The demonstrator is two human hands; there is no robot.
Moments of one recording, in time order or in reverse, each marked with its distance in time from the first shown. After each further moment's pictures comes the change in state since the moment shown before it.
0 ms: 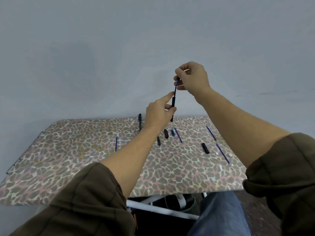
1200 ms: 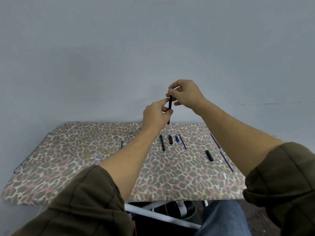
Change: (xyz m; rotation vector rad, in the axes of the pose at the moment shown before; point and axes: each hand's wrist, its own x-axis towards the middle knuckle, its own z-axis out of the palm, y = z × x) left_hand 0.004 -0.004 -0.033 0.027 0.056 -0.068; right_hand -0.013 -0.002 0.030 -0.178 -0.254 0.009
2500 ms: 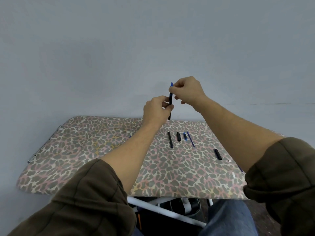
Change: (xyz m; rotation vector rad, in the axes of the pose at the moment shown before) left_hand -0.001 -0.011 -0.027 0.036 0.043 -0.044; right_hand 0.006 -0.014 0.029 -0.162 0.045 0.004
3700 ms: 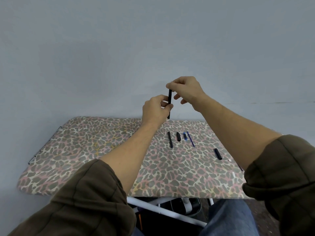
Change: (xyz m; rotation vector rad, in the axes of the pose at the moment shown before) left_hand 0.003 -0.003 0.001 -0.021 0.009 -0.005; right_hand 0.000 0.000 -0.003 0.147 -0.047 0.036
